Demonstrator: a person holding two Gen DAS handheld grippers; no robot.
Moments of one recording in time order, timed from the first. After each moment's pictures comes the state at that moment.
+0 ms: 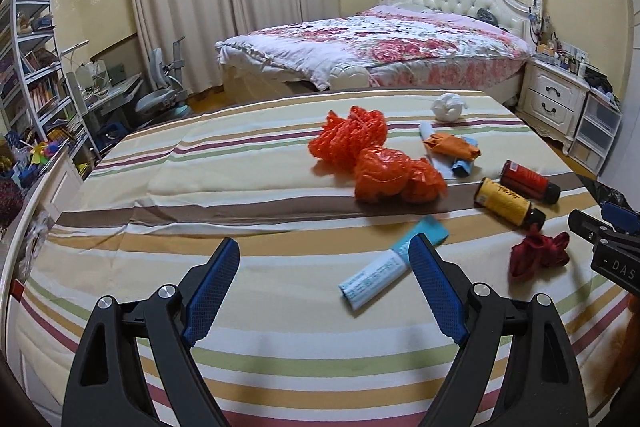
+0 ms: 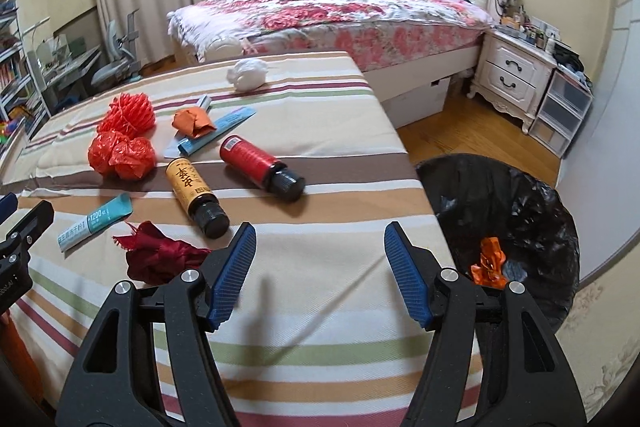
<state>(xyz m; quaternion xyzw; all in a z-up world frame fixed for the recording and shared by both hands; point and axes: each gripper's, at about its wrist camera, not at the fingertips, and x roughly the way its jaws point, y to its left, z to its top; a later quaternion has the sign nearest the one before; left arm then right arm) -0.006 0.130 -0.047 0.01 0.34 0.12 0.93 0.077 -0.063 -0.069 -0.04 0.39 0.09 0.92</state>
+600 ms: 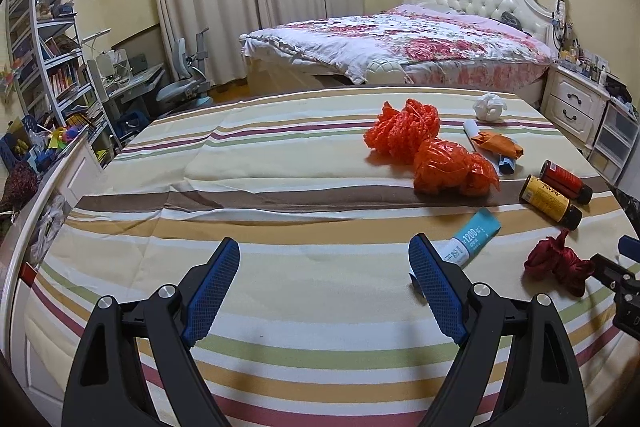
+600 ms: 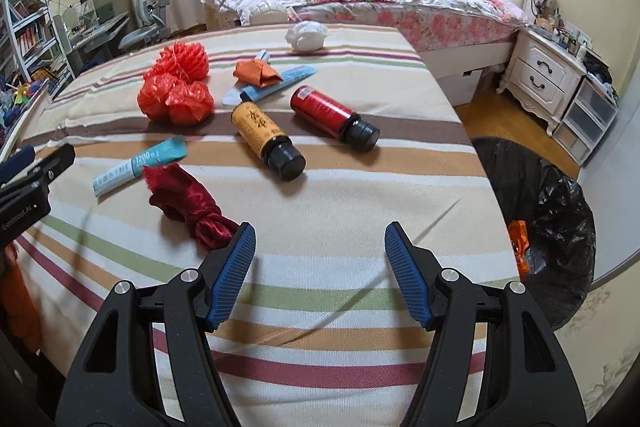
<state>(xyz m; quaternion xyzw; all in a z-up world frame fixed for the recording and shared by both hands) -0.020 0.165 -0.049 0.00 0.34 0.16 0.93 0.041 -0.038 -0.068 -0.05 0.41 0.14 0.90</state>
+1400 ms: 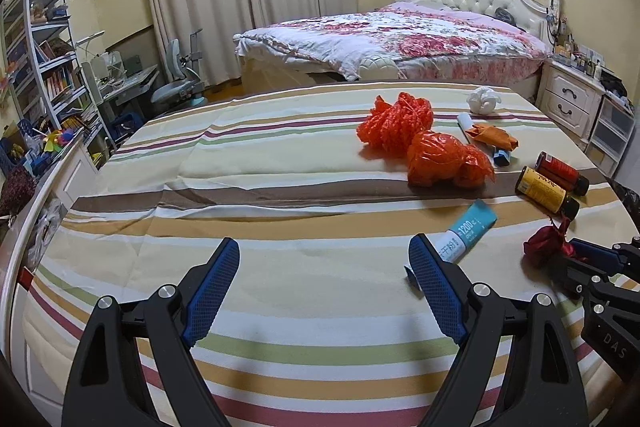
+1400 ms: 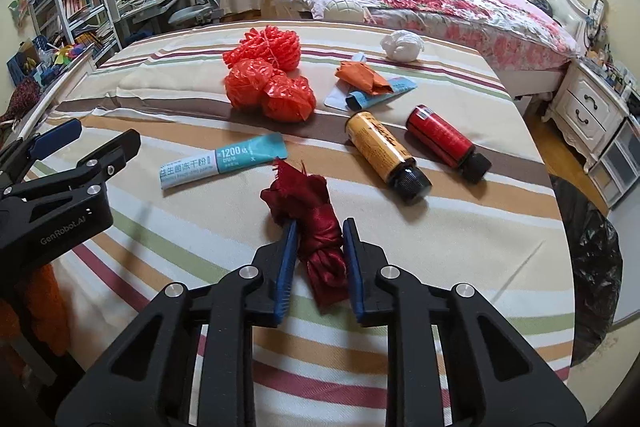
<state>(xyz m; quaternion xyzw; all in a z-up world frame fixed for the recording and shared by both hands) -0.019 0.161 -0.052 0.01 0.35 0.14 0.93 0.033 0.013 -0.071 -0.09 0.41 0.22 0.88</state>
